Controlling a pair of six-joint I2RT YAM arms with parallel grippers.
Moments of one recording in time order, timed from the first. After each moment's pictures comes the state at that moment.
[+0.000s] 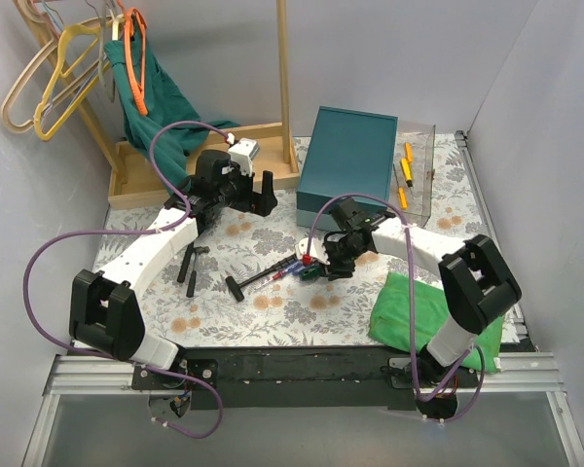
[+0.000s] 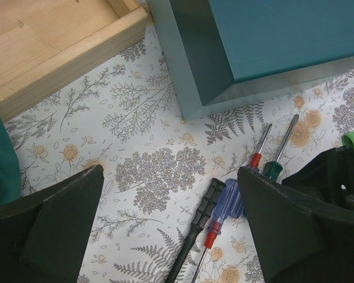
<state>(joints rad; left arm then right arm) -0.41 1.46 1.18 -0.27 0.22 -0.12 0.65 1.62 1.03 -0.63 -0.53 -1.10</state>
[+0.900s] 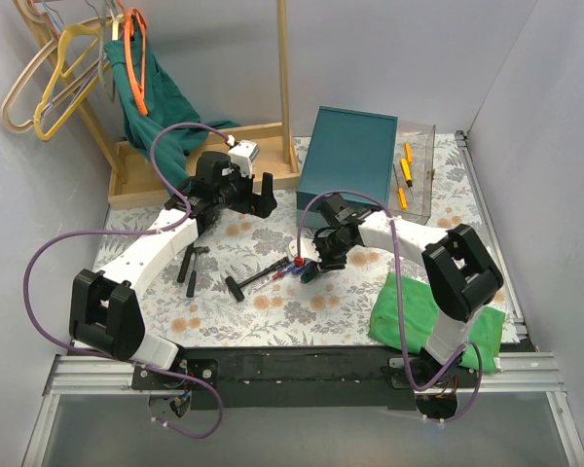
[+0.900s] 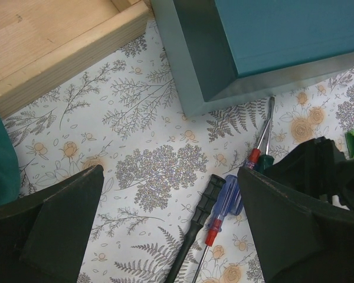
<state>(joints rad) -0.41 1.46 1.17 -0.26 0.22 -0.12 0.68 1.73 1.14 -0.64 -0.48 -1.21</state>
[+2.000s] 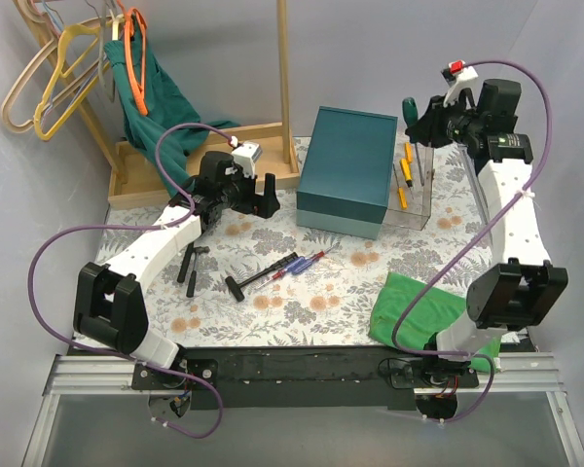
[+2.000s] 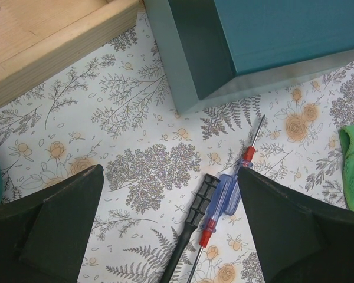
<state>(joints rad) -0.41 1.50 1.18 -0.26 0.25 -0.14 -0.02 1.57 1.74 -0.56 -0.63 -0.12</state>
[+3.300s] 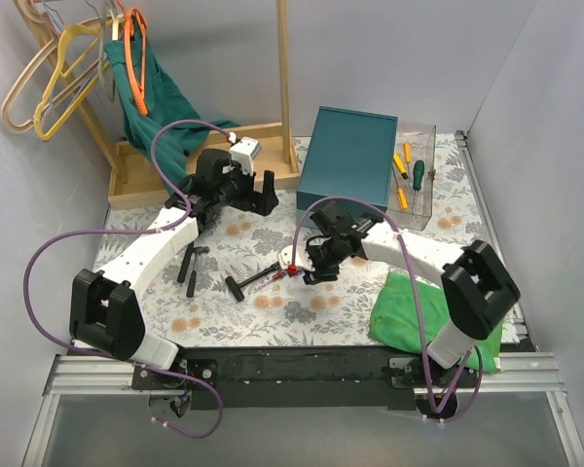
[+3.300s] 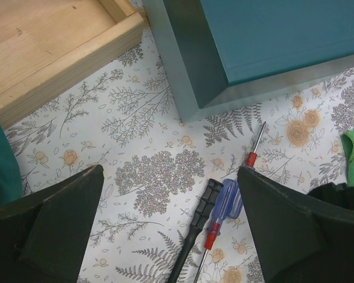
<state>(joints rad) -0.41 1.47 1.20 -0.26 0.23 -0.11 0.79 1.60 1.09 -0.62 -0.54 -1.09</state>
